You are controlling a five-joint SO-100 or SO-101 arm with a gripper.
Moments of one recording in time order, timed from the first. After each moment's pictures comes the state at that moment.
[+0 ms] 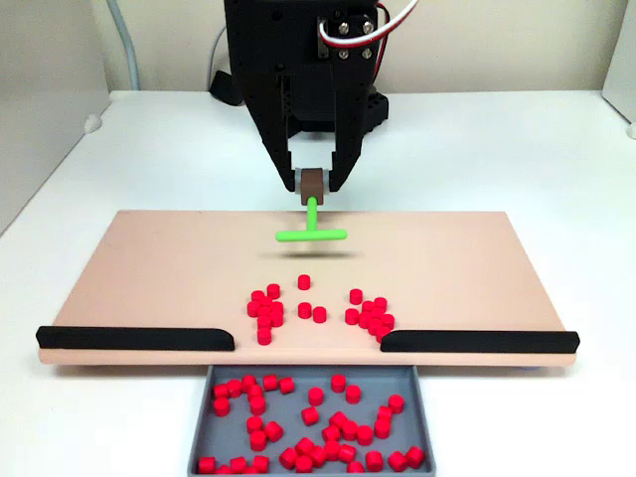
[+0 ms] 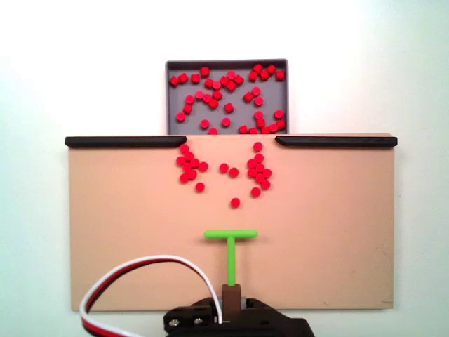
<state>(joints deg) 2.5 97.8 112.2 74.5 -90.1</state>
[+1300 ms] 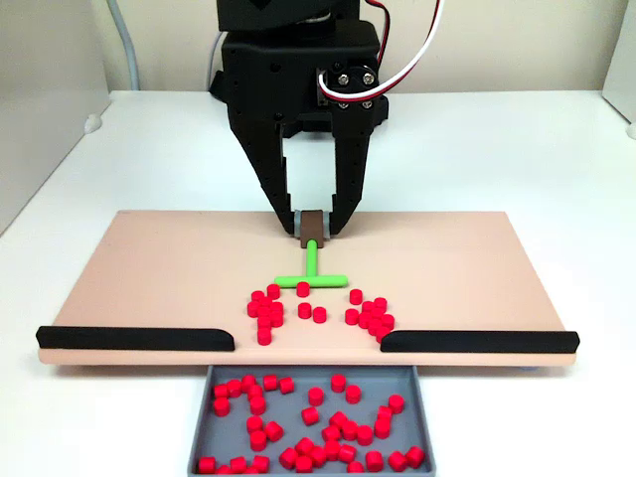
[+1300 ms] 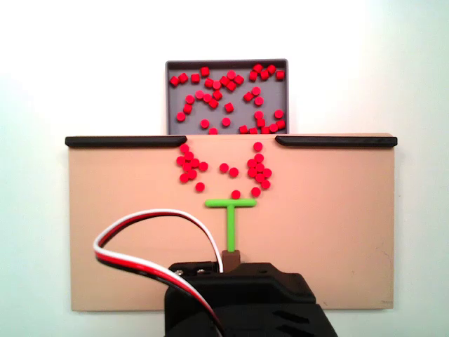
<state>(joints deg) 3.0 86.1 106.3 69.5 -89.9</state>
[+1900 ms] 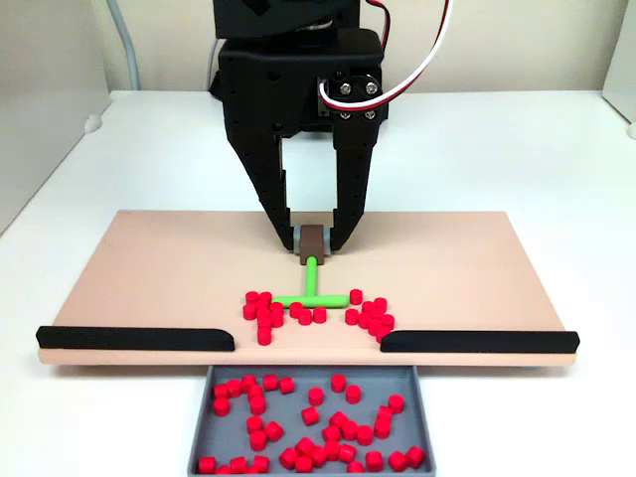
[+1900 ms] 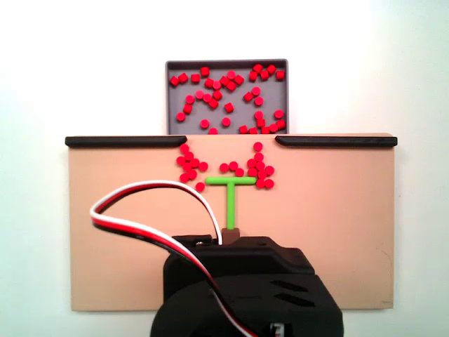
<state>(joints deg) 2.5 80.7 99.8 69.5 -88.9</state>
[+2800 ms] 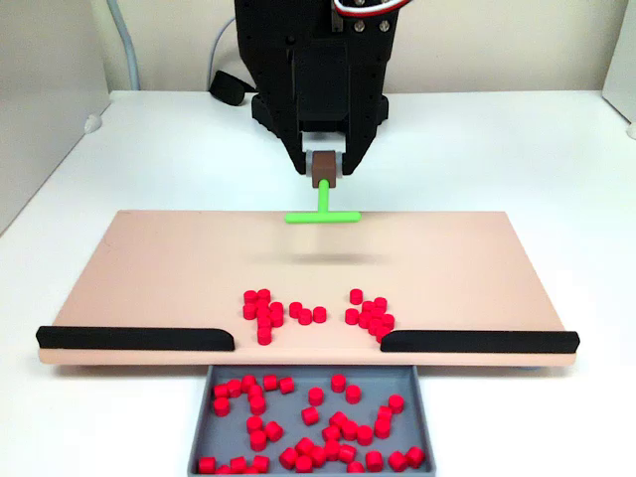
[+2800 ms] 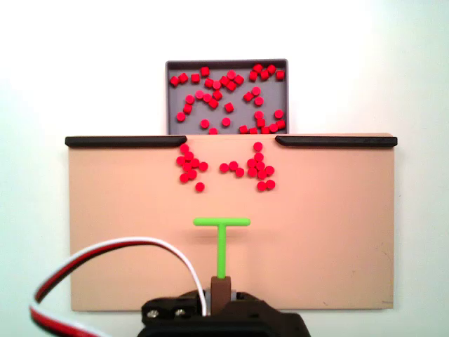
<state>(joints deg) 0.3 94.9 99.6 84.3 -86.8</state>
